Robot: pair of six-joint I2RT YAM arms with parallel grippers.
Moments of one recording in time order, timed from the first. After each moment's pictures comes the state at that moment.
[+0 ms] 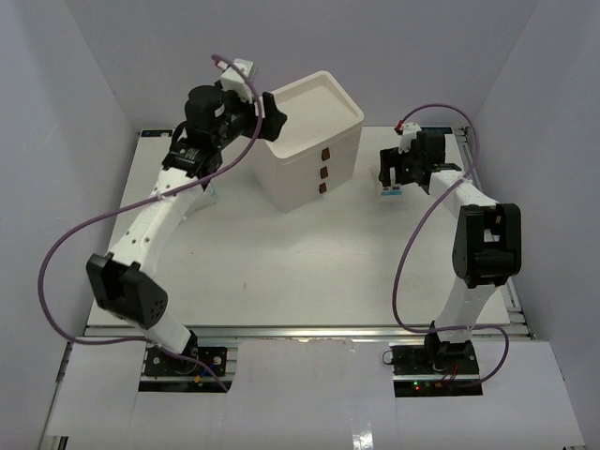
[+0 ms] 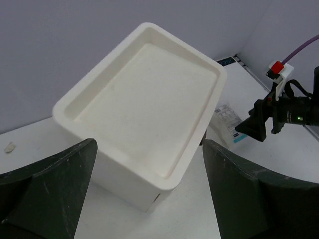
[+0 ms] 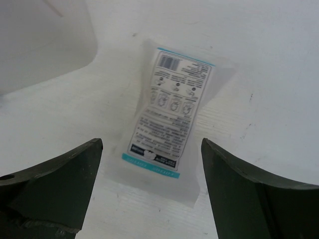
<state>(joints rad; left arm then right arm) -0.38 1.61 1.70 -0.18 0.20 -0.08 0.09 1.83 1.32 -0.16 -0.23 -0.15</state>
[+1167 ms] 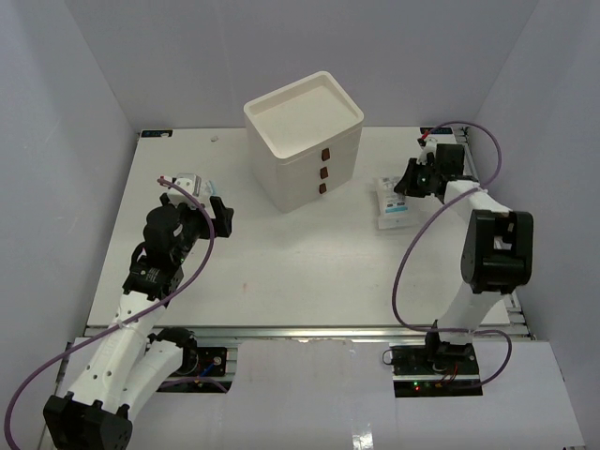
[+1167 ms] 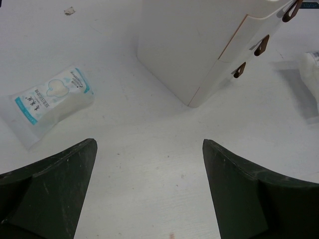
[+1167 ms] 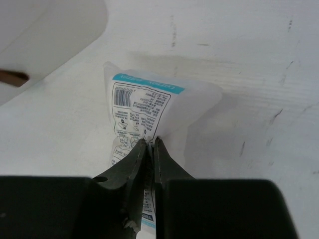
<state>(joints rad) -0.26 0.76 0.70 -0.16 0.00 -0.15 -0.02 1.81 1.22 -0.16 -0.43 0.10</state>
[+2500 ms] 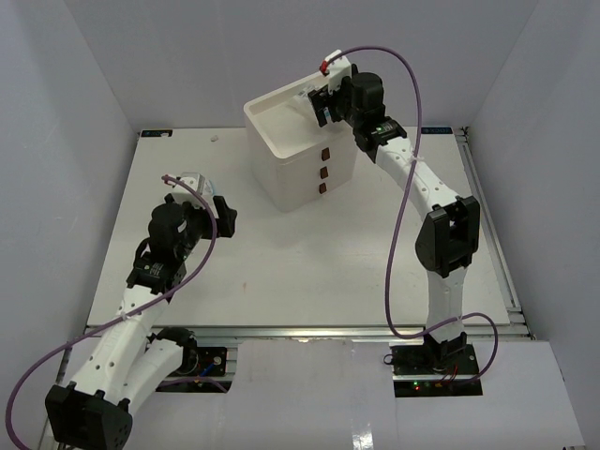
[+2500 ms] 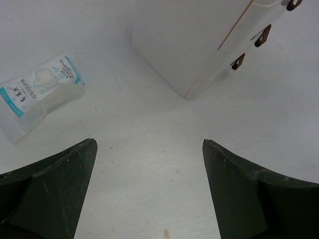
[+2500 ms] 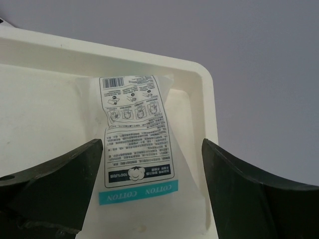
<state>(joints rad) -0.26 0.80 0.69 -0.16 0.02 -0.17 0.46 2.04 2.01 -0.09 -0.07 -0.29</state>
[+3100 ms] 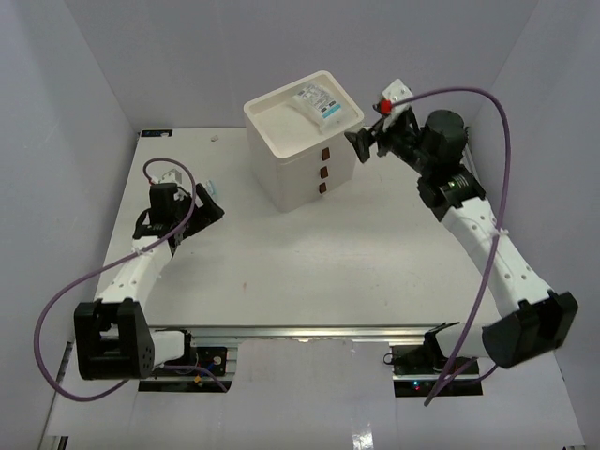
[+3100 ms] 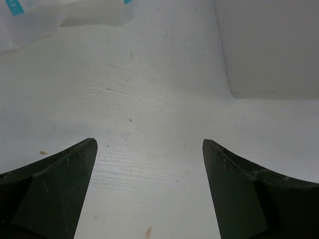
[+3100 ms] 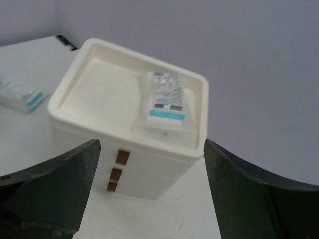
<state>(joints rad) 0.01 1.27 0.81 -0.24 0.14 -0.54 0.38 1.28 1.30 0.00 -0.38 -0.32</state>
